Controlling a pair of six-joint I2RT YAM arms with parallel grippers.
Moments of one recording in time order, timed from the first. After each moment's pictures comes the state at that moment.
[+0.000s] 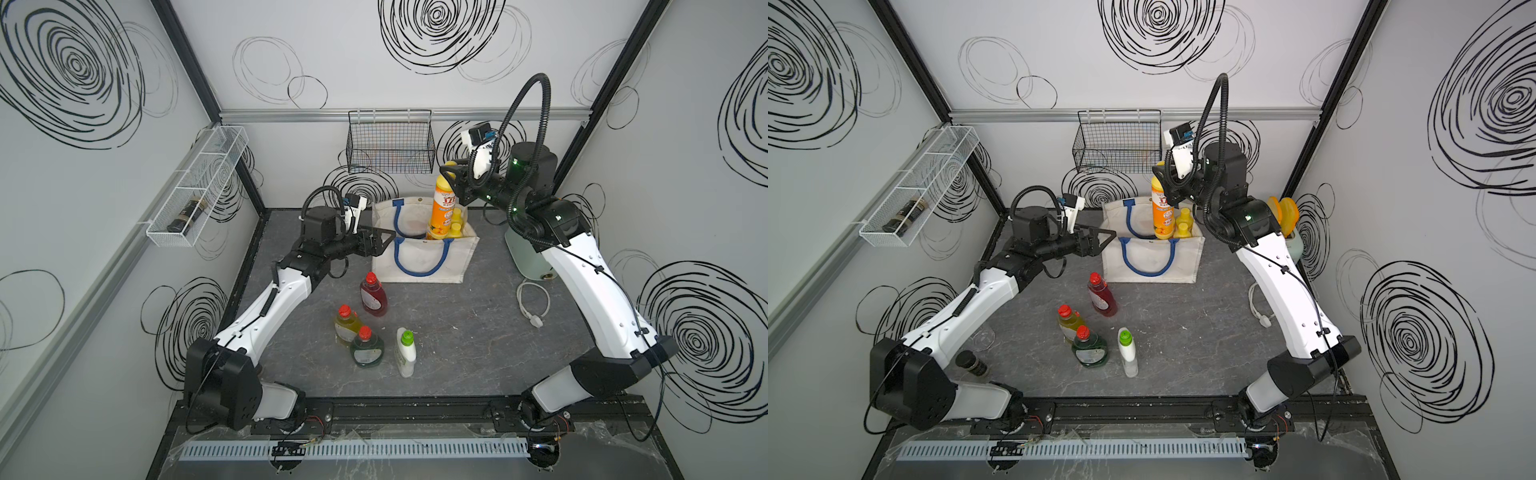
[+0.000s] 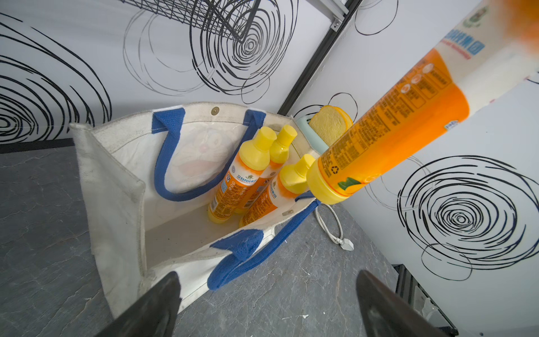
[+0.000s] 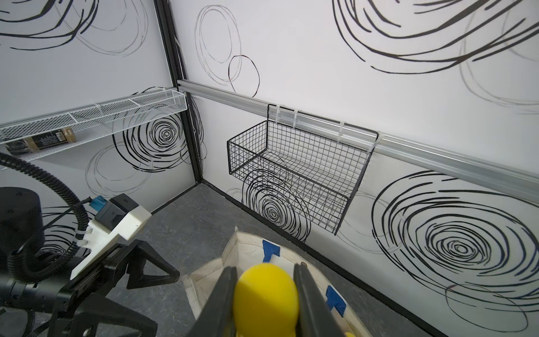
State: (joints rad) left arm -0.29 1.40 1.16 -0.11 0.59 -0.34; right arm 0.49 1.54 1.96 -0.54 -0.16 -0.05
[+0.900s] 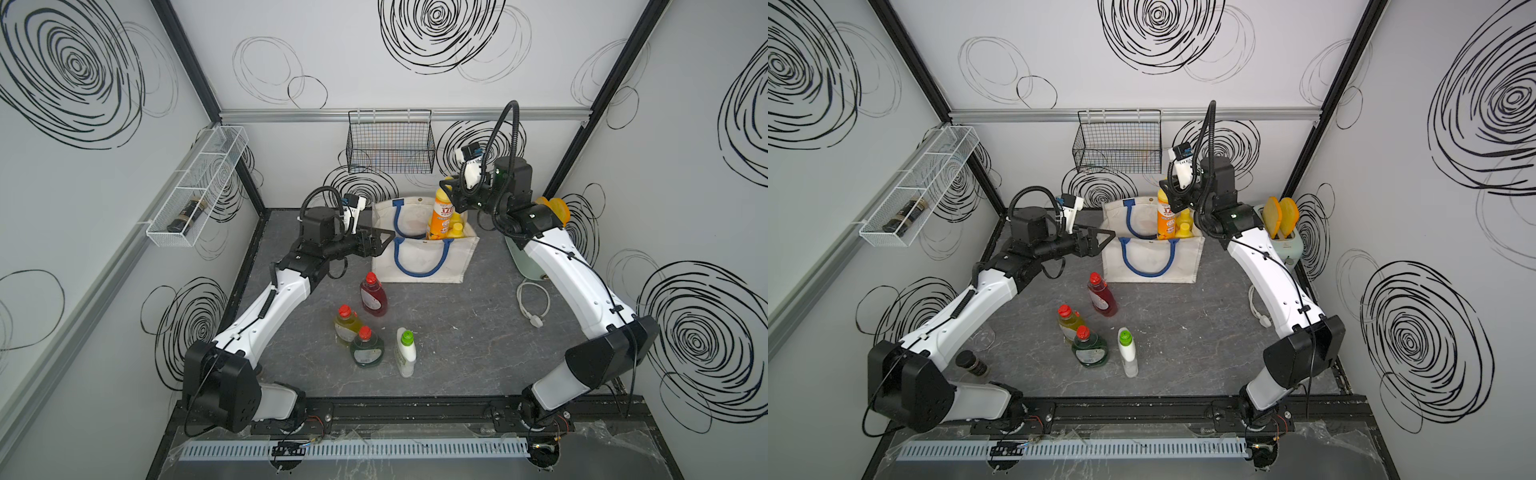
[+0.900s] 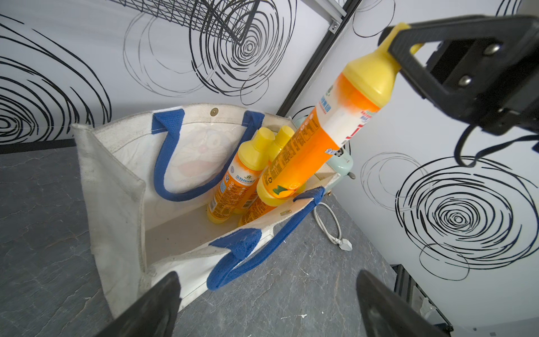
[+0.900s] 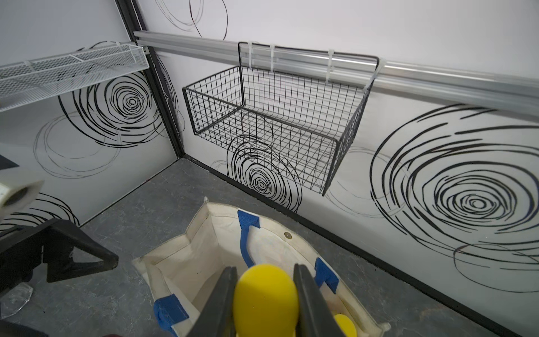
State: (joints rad) left arm -0.28 1.38 1.16 -0.11 0.59 -0.35; right arm 0.40 1.59 1.73 -0.39 -0.21 -0.04
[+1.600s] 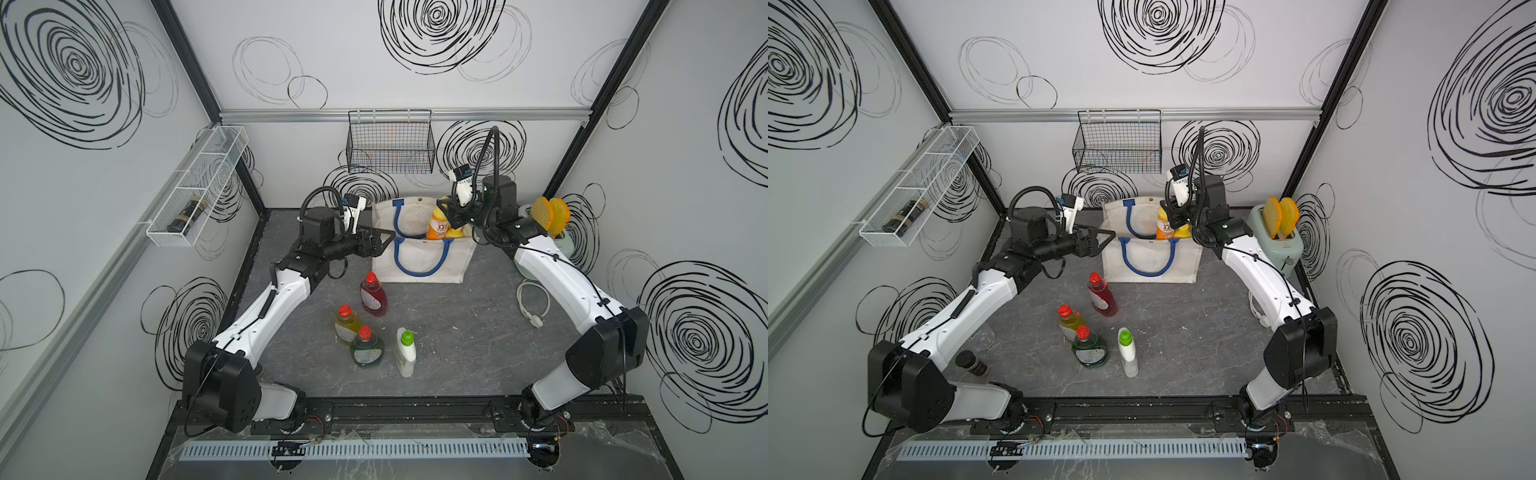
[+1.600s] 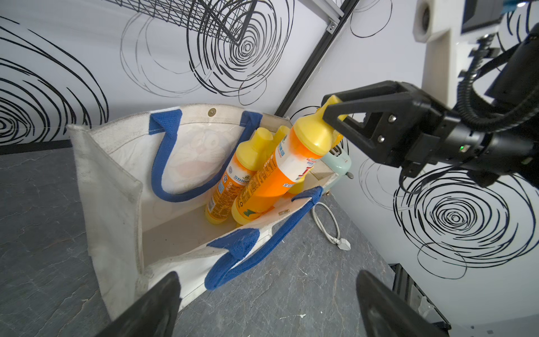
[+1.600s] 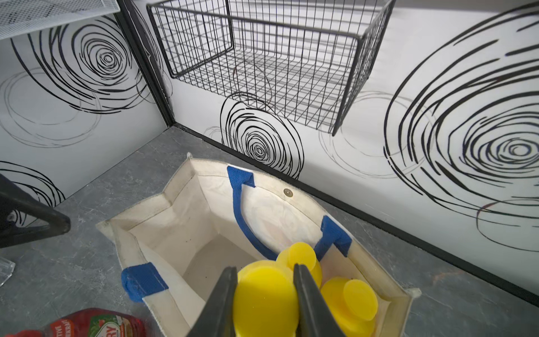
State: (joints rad) left arm -0.28 1.38 1.16 -0.11 0.60 -0.35; right arm 0.41 1.58 1.53 -0.30 -0.19 -0.05
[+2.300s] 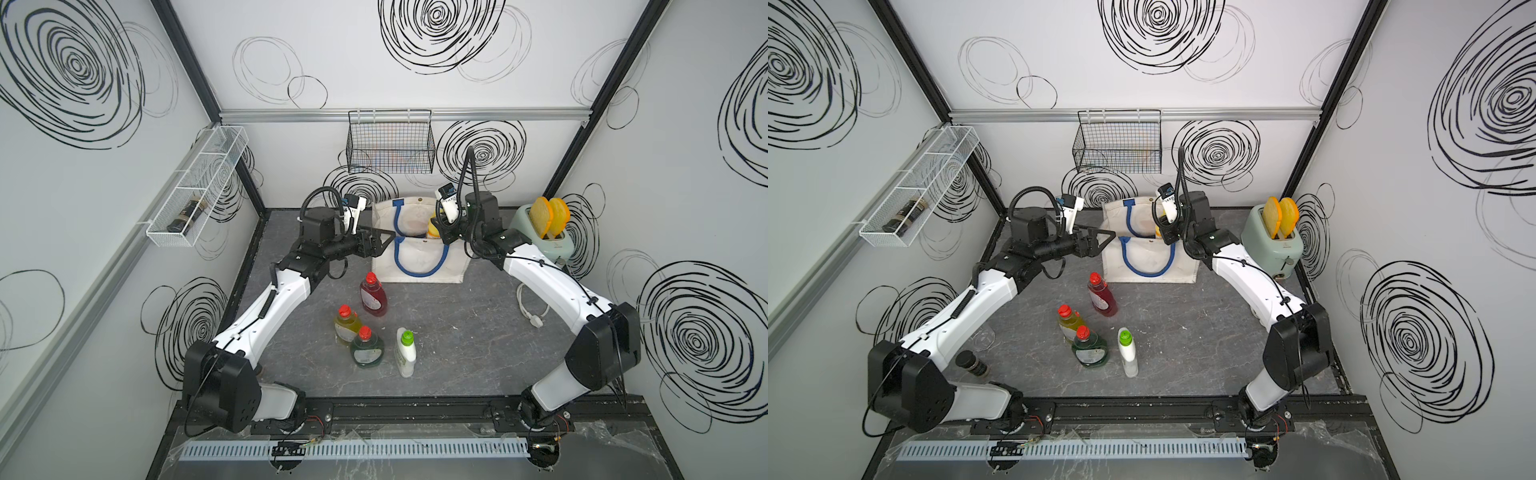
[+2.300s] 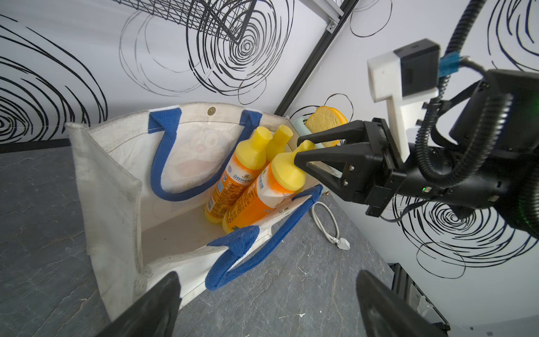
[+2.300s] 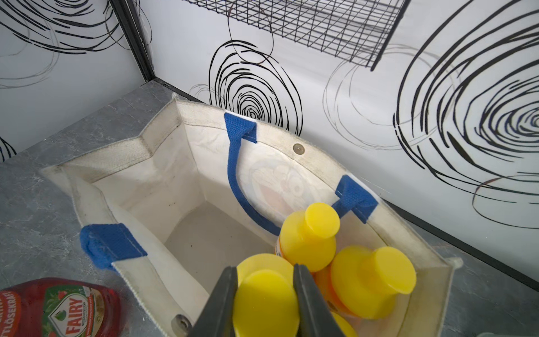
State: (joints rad) left arm -0.29 1.38 1.15 -0.10 0.60 -0.36; right arm 0.47 1.58 1.42 -0.27 -0.06 -0.12
